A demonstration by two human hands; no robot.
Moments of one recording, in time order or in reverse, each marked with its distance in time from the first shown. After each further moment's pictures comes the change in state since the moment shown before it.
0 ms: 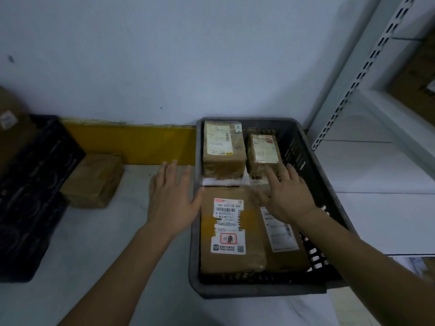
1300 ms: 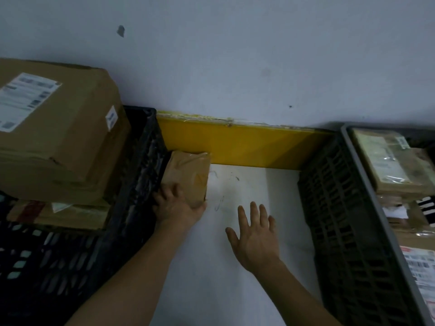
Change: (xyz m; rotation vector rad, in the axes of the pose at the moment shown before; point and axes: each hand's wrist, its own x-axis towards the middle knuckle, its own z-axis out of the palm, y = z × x) left_hand 0.093 -0.390 0.067 0.134 -0.488 -0.498; right_hand 0.062 -0.424 0.148 0.003 -0.292 -0.026
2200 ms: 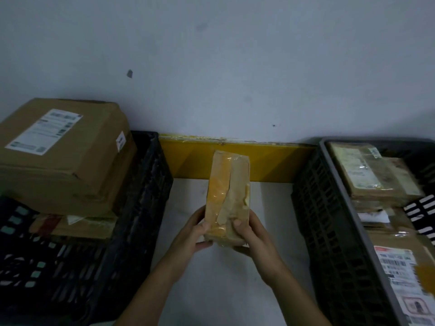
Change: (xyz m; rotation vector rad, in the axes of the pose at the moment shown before) left_hand -0.132 0.002 -0.046 -1.347 -0.361 0.394; right_hand -0.053 0.015 -0.073 1.636 -0.041 -0.129
